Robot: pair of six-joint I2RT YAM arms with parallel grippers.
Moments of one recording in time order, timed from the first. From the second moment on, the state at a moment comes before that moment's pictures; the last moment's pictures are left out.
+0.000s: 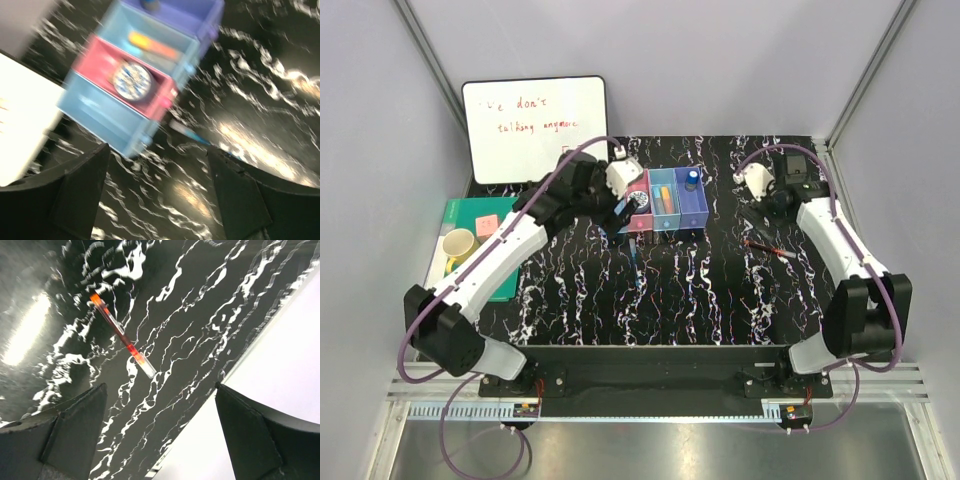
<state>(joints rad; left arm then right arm) -0.52 1.42 1.36 -0.55 0.23 0.37 0.14 1.49 1.26 -0.75 0.10 -0.70</state>
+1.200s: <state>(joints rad) -0.53 1.40 1.32 -0.67 0.20 0.41 -0.16 1.82 1.41 -1.18 -0.39 -0.57</state>
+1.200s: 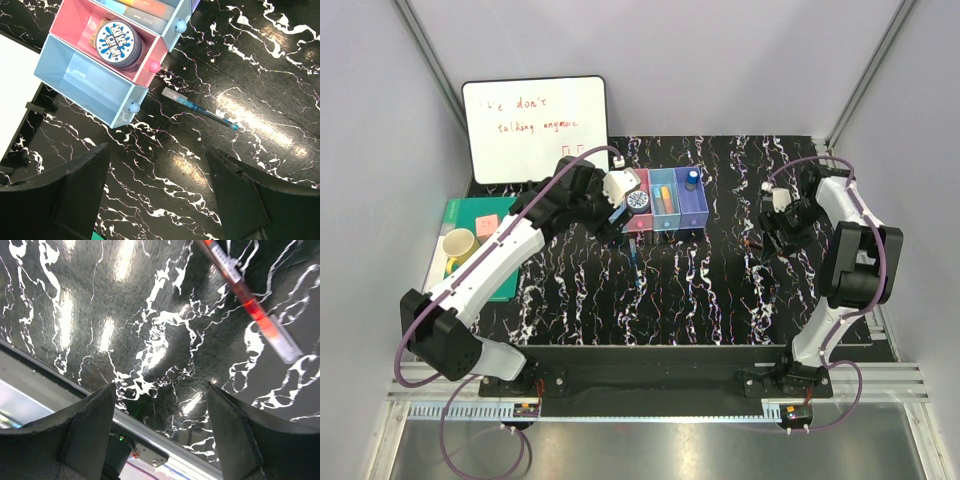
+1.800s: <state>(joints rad) -0.53 1.37 1.32 -0.68 0.17 0.45 -0.19 1.97 1.41 -1.07 -0.29 -0.44</state>
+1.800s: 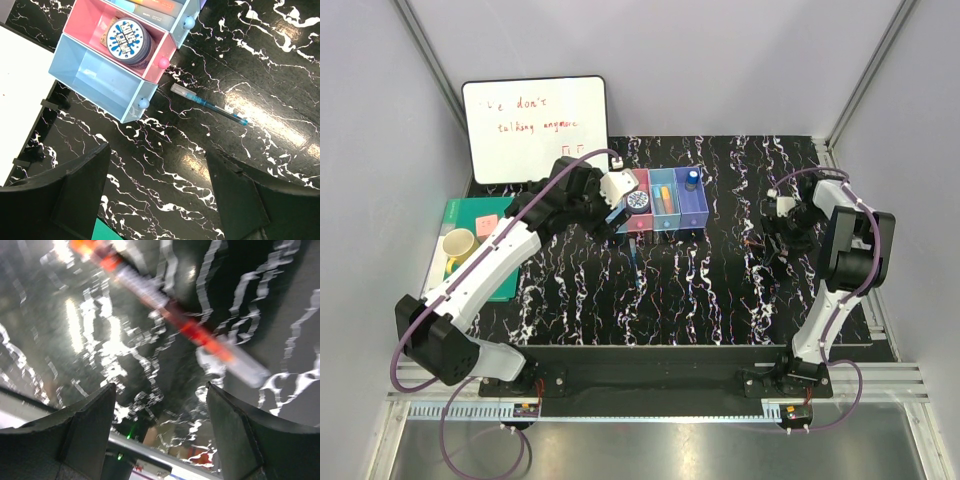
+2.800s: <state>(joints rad) -0.53 1.38 1.32 -0.69 0.14 0.48 -0.20 2.20 1.73 -0.96 -0.36 -0.28</state>
